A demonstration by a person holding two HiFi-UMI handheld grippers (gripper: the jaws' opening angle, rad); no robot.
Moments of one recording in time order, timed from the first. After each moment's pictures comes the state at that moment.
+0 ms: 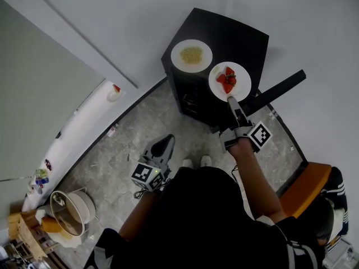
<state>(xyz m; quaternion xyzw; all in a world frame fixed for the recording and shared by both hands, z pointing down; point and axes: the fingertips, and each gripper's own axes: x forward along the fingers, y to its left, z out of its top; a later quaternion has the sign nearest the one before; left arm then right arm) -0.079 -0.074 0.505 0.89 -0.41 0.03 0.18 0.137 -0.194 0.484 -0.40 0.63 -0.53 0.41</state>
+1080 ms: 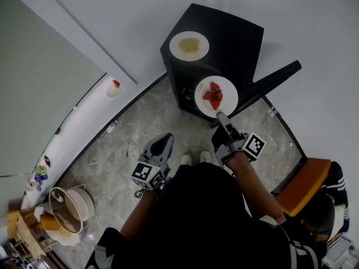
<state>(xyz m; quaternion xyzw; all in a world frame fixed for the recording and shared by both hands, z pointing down) -0.079 -0.031 0.510 0.89 -0.42 0.03 0.18 0.100 -0.100 0.501 -0.34 0.65 -0.58 0.36</state>
